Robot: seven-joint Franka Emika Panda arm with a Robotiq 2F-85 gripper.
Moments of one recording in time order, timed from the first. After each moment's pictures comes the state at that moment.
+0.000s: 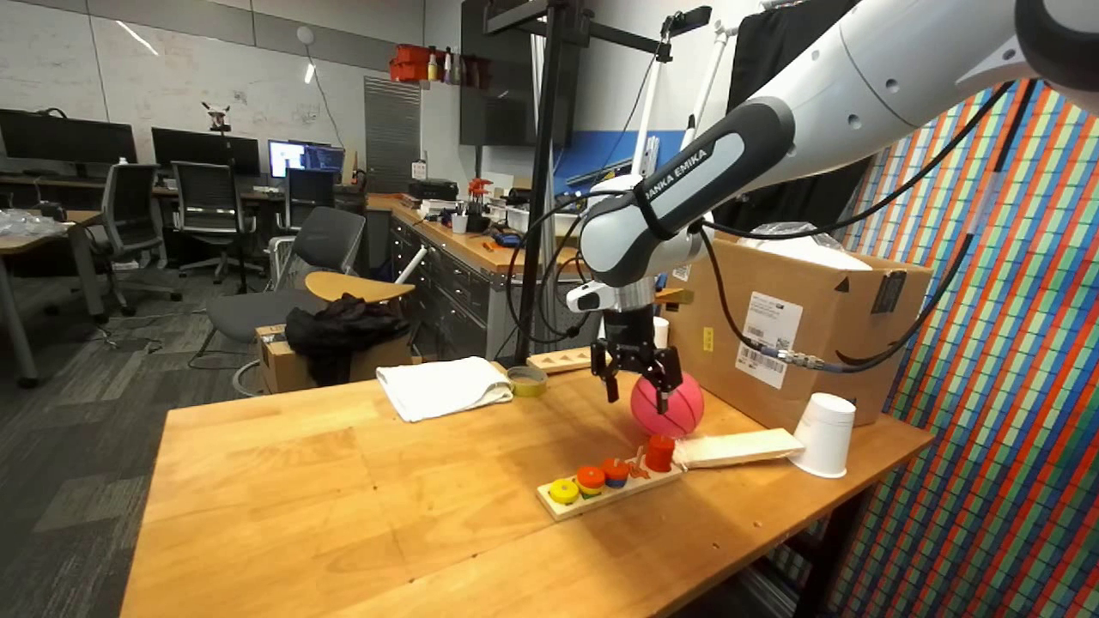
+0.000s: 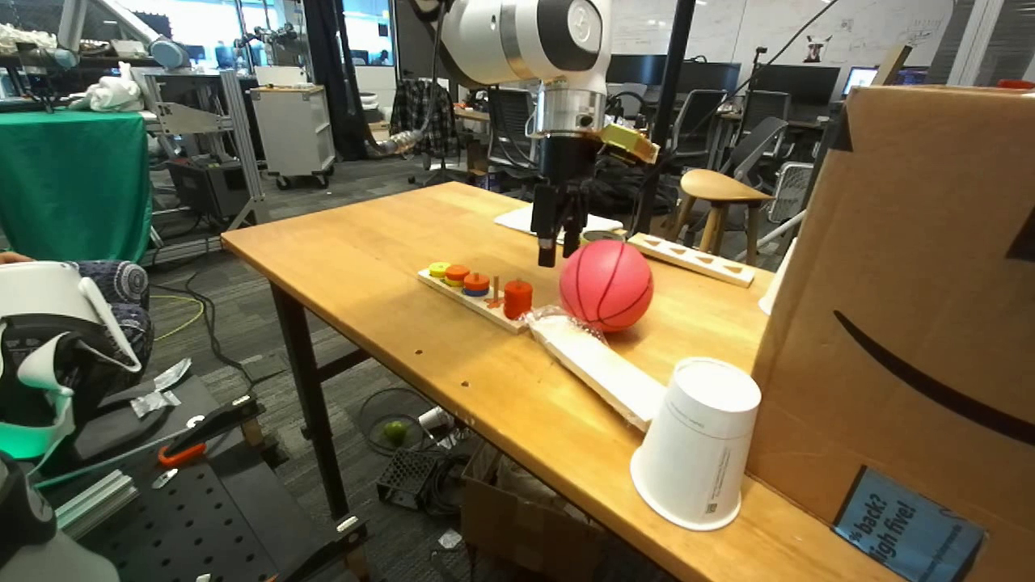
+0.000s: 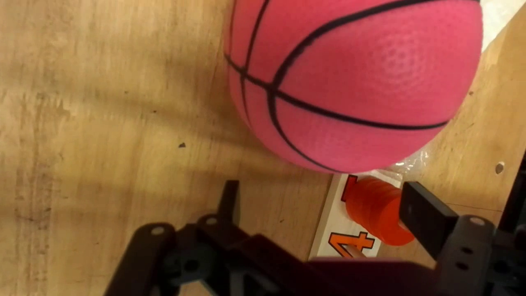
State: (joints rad) arm -0.06 0.38 0.04 -1.87 -0.23 2.04 -1.74
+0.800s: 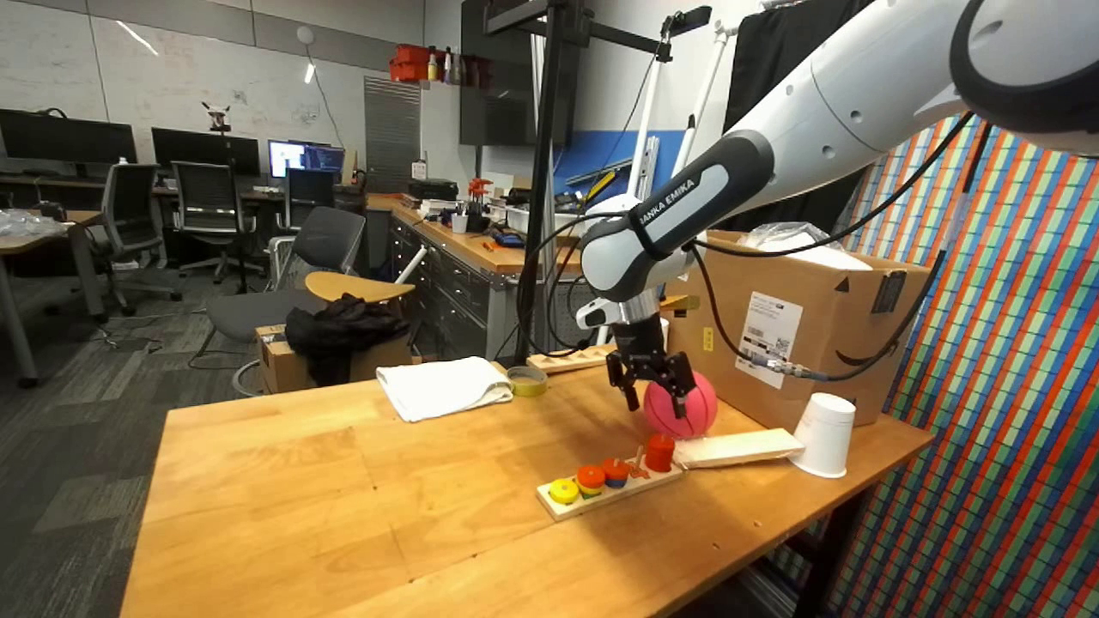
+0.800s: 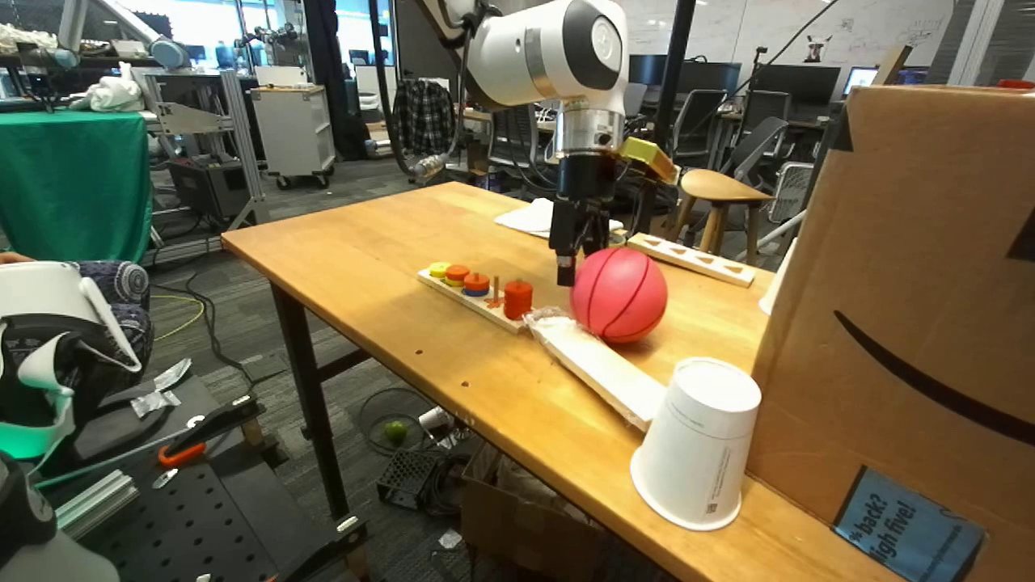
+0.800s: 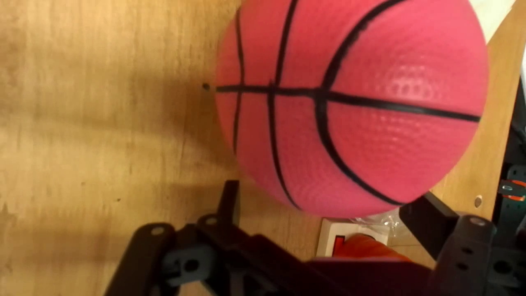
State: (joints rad) arm -0.06 0.47 0.01 -1.78 -0.31 1.95 -1.67
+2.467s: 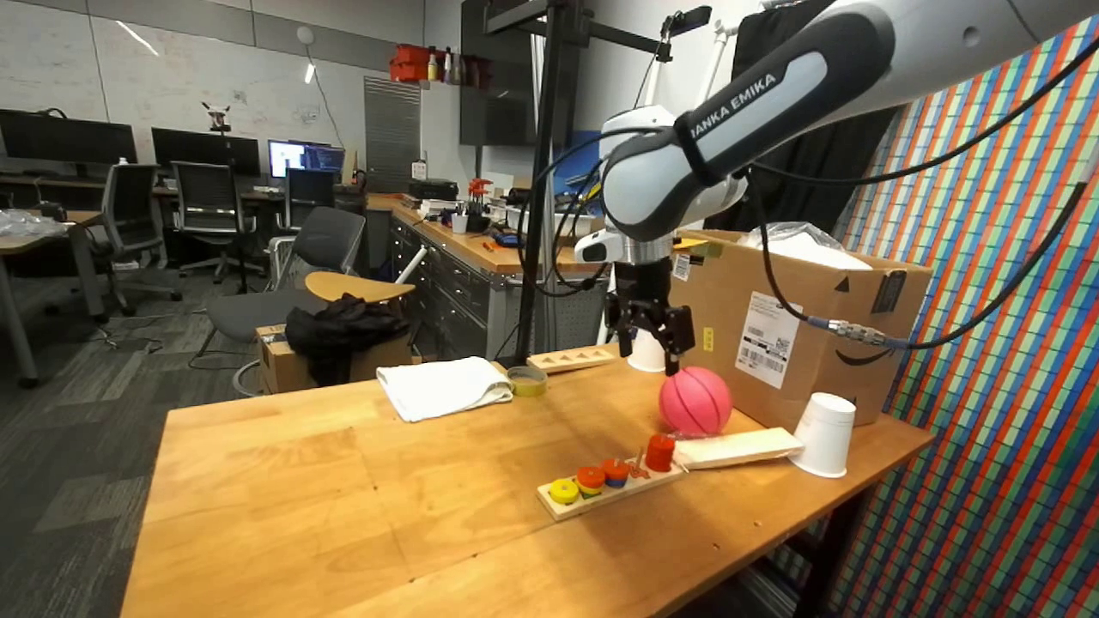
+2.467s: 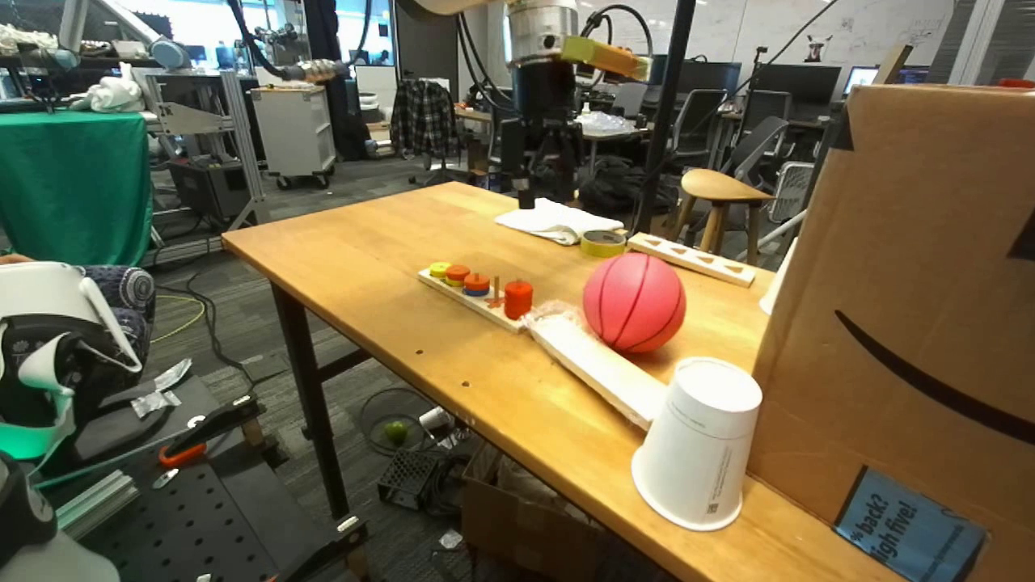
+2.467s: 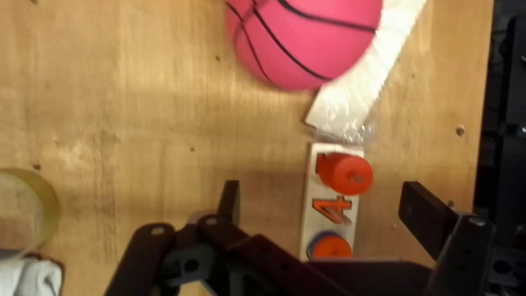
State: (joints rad) arm -0.05 0.15 0.07 -2.00 -0.29 2.05 -1.48
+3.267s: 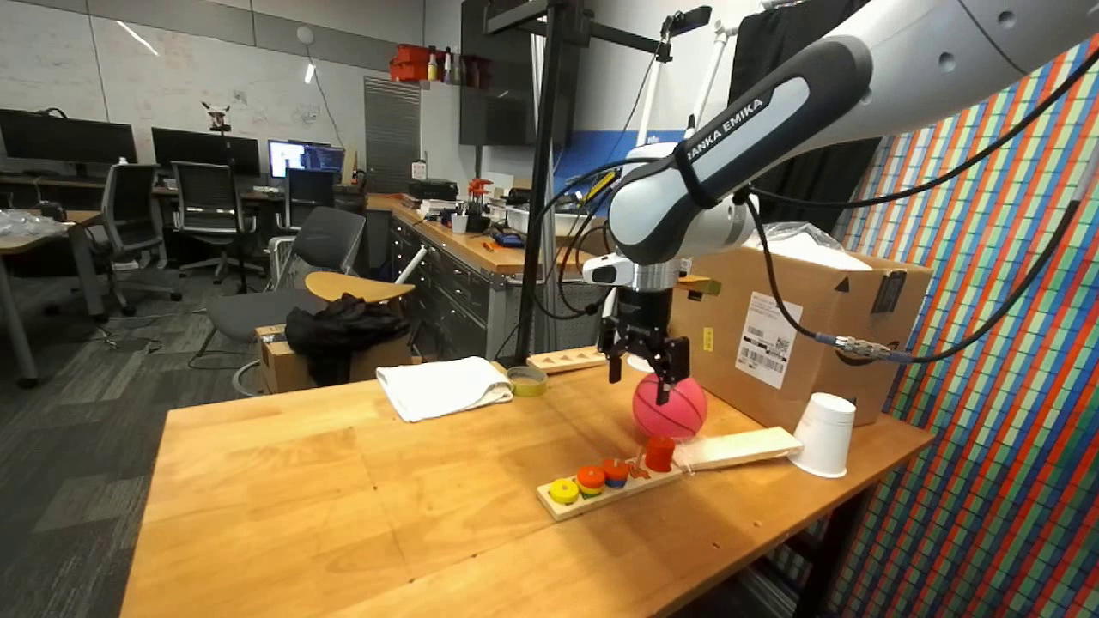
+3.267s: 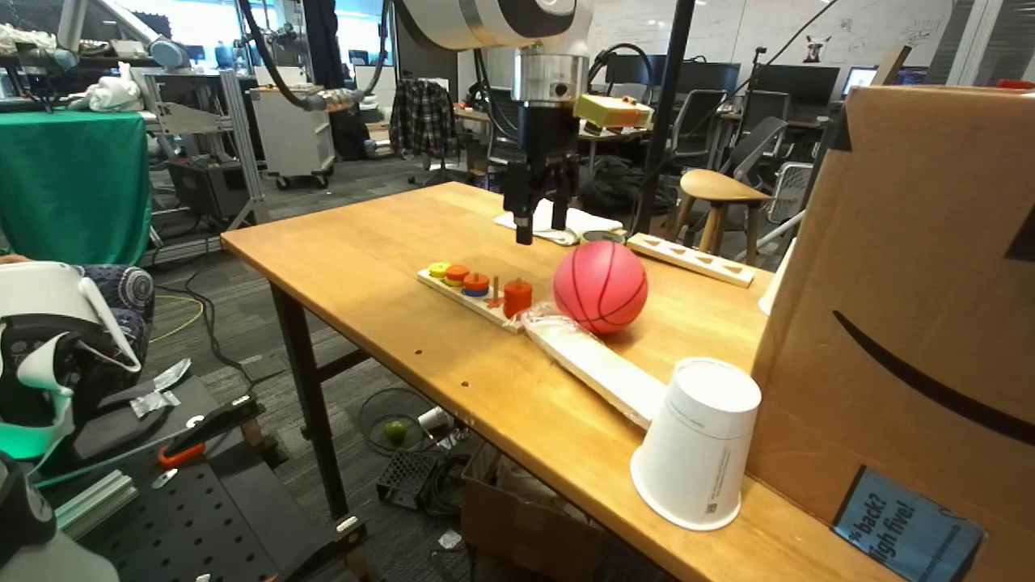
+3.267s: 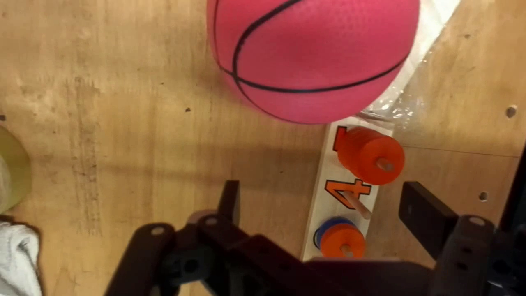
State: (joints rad) arm -0.06 0.19 0.03 -2.06 -0.12 2.21 -1.68
